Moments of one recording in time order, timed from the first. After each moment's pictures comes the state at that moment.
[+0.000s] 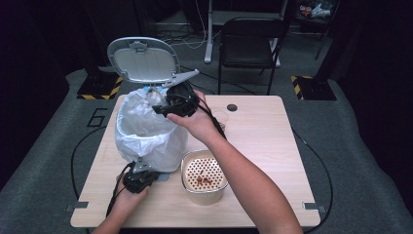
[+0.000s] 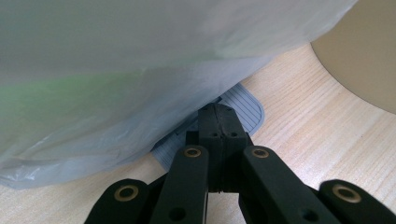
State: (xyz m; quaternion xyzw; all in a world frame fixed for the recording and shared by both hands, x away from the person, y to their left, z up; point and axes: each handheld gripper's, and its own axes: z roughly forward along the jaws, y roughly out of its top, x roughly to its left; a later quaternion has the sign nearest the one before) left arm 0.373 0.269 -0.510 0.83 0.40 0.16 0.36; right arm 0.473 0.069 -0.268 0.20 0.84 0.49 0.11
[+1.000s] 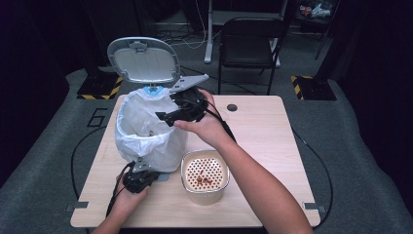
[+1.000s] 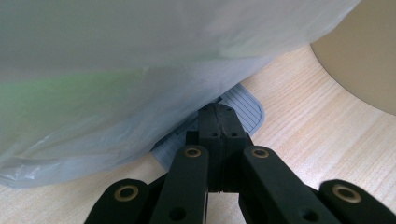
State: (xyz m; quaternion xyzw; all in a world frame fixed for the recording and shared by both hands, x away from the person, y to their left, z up) left arm 0.374 0.270 -0.510 0.83 0.39 0.16 0.36; right arm 0.451 0.042 -0.259 0.18 0.83 0.50 0.15
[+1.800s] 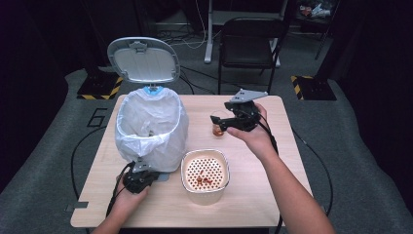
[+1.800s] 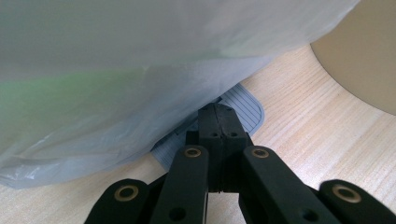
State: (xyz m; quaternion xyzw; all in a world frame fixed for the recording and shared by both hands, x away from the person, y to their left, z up) left arm 0.374 0.270 -0.510 0.83 0.39 0.16 0.36; right arm 0.465 -0.091 -0.317 0.30 0.80 0.48 0.21
